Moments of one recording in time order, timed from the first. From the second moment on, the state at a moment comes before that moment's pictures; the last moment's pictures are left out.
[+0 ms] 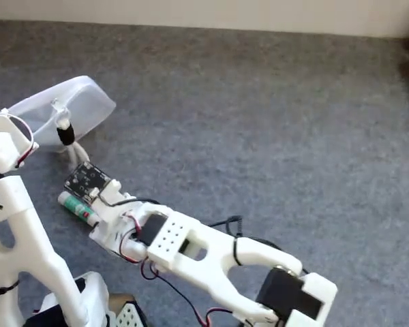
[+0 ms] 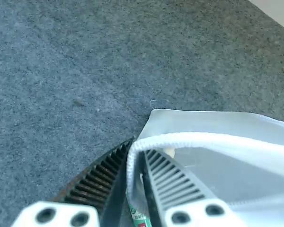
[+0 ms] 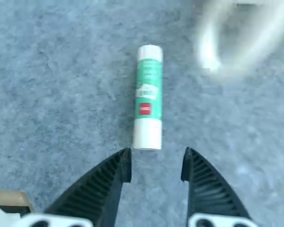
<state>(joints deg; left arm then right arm) -33.8 -31.4 13.3 73.5 18.9 -65.8 -2.3 32.7 25.6 -1.9</state>
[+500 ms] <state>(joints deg) -33.8 -31.4 13.3 73.5 18.9 -66.5 6.1 26.2 25.6 -1.9</state>
